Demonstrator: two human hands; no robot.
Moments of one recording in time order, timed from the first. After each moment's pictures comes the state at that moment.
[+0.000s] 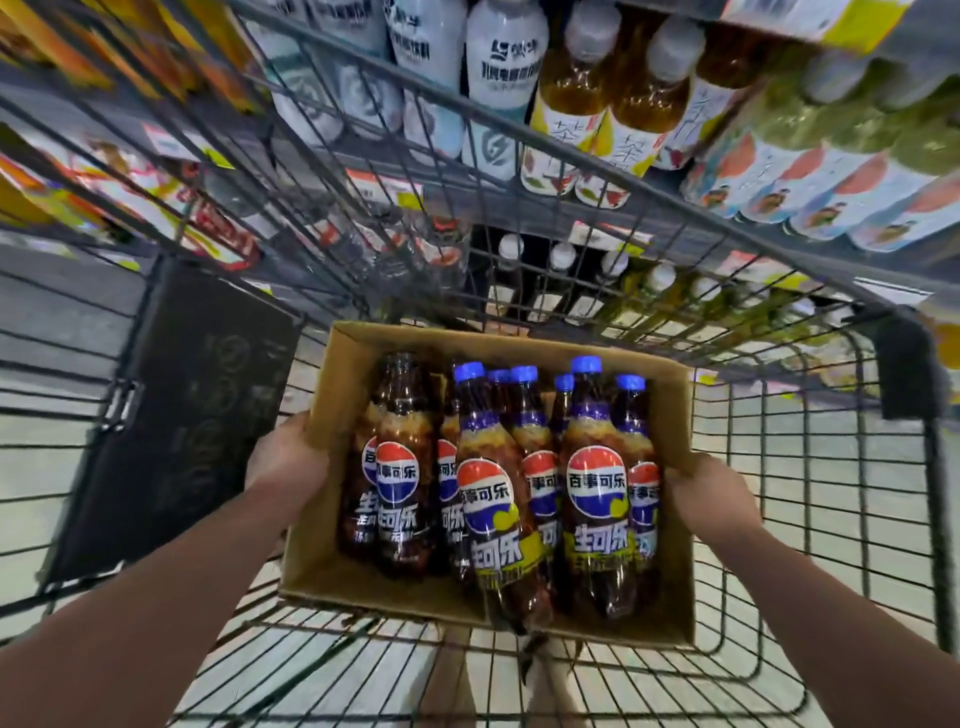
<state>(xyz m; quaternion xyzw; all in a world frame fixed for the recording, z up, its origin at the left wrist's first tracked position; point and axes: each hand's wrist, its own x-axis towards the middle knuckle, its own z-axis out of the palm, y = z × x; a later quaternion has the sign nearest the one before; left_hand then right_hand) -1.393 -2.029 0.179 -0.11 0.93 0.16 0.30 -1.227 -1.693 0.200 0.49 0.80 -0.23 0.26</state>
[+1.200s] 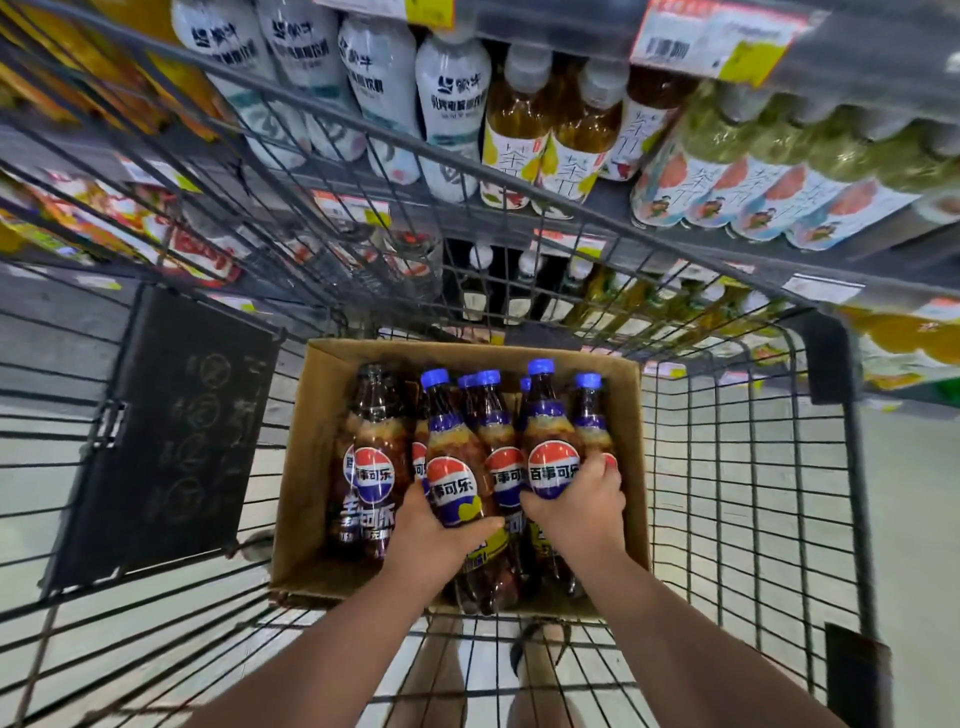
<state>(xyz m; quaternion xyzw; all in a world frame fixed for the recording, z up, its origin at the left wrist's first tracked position) -1.281 -1.924 0.224 -0.16 0.79 0.40 0.44 -1.236 -1.780 0.215 0.50 0.78 -0.32 0.22</state>
